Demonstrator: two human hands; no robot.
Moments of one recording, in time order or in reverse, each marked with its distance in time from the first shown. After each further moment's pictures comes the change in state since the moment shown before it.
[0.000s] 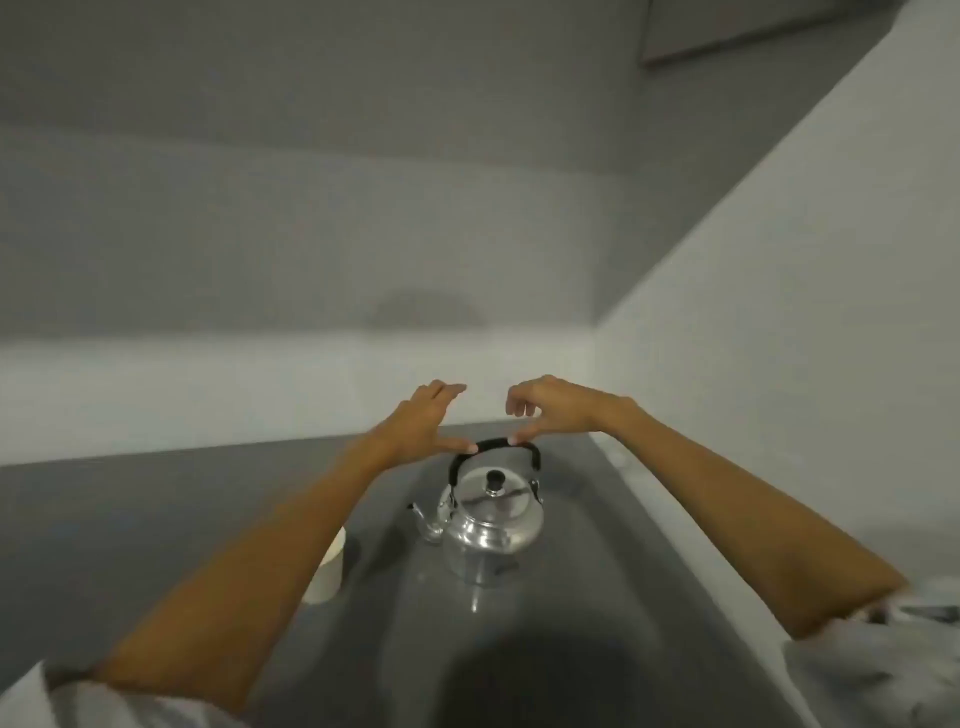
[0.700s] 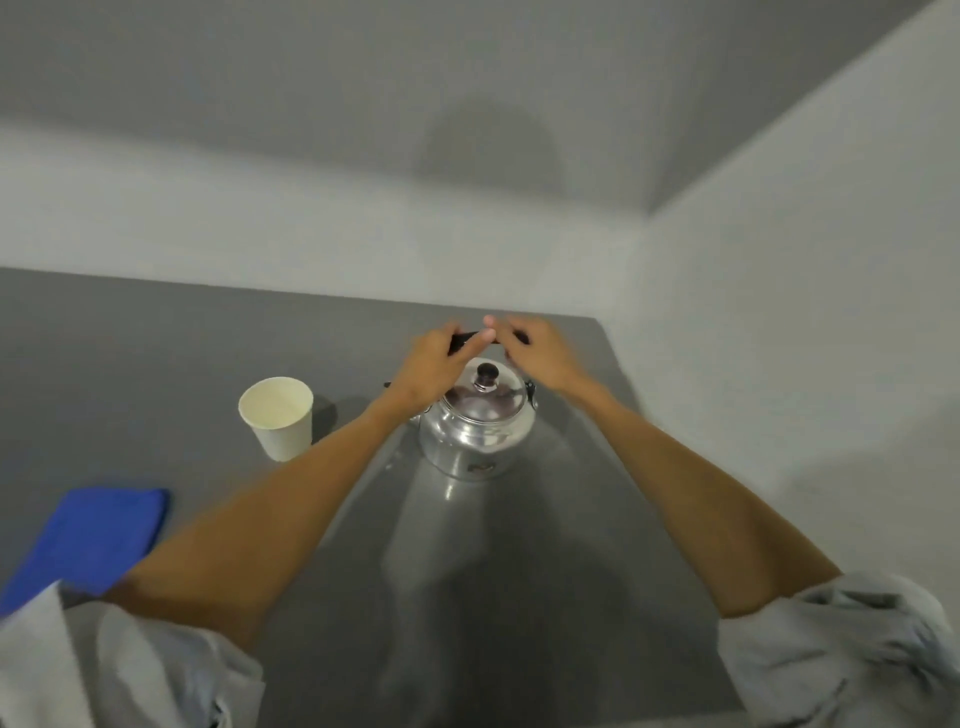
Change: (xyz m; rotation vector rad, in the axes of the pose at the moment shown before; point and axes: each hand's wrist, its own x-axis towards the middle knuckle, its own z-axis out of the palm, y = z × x) left_hand 0.018 -0.004 0.106 -0.533 0.377 -0.250; right_hand 0.036 0.022 0.104 0.621 0.344 0.100
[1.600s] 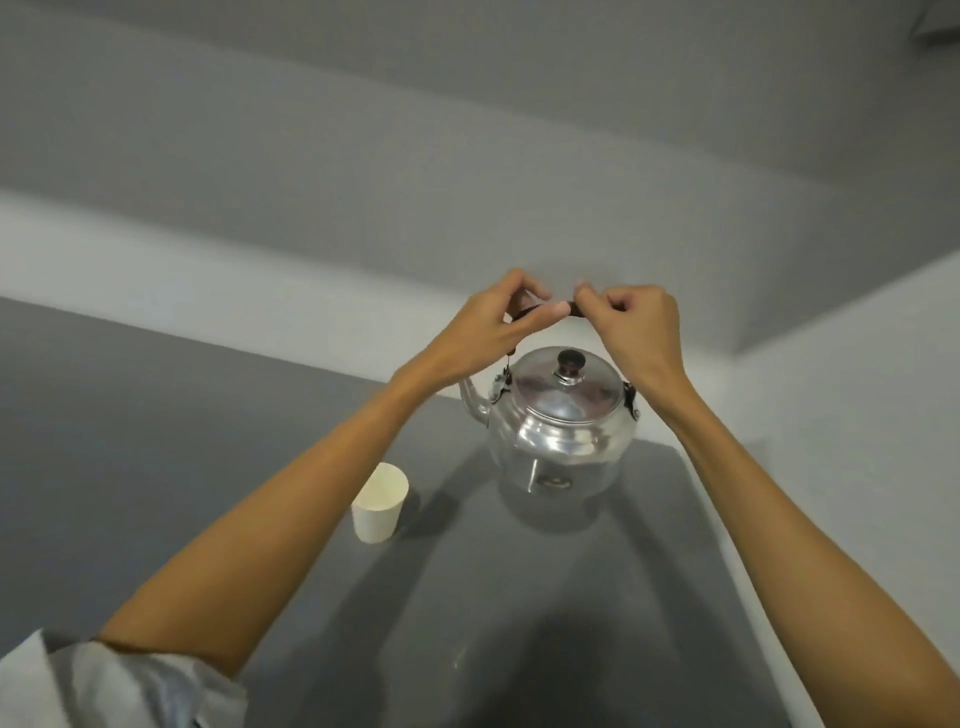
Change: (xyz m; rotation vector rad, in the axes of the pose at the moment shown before) left_hand 0.012 0.115 -0.139 -0.056 0.118 0.305; right_hand 0.029 -0.167 -0.057 0.038 0.424 -0.336
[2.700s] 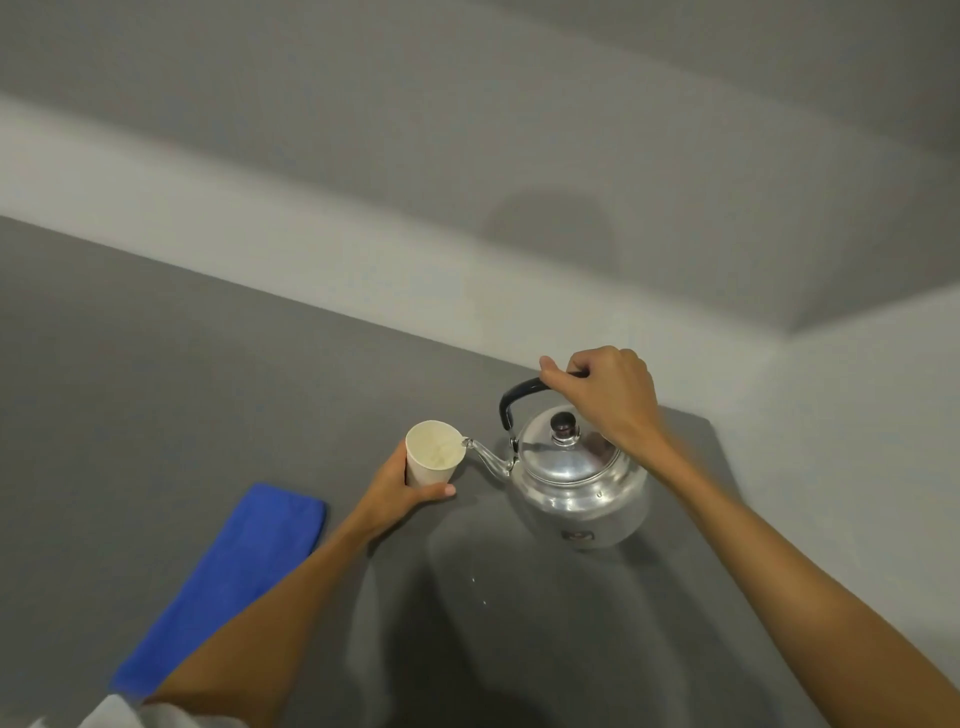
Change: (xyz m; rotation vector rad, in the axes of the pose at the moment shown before) left_hand -0.203 -0.224 -0.016 -0.161 0.065 -0.591; right_hand -0.073 0.009 0.092 -0.404 -0.340 -0.048
